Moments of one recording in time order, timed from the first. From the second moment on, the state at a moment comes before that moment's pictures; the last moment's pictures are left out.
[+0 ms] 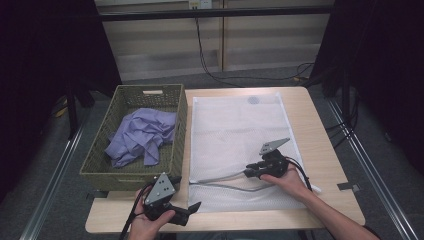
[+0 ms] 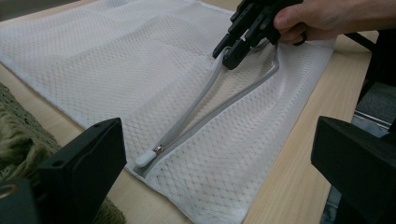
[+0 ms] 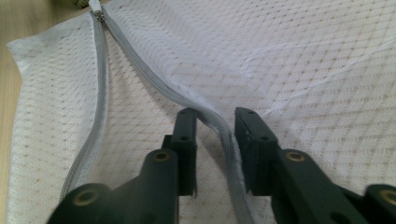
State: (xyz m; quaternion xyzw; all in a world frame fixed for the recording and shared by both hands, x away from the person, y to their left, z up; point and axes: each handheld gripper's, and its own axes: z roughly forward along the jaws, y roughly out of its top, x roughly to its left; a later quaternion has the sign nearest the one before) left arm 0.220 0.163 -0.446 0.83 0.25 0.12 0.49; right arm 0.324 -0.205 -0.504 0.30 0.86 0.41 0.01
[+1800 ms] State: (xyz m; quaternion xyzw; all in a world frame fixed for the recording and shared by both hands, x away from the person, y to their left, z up) left arm 0.222 0.162 -0.449 0.83 0.25 0.12 0.48; right arm 0.325 -0.220 -0.456 0.30 0.80 0.51 0.03
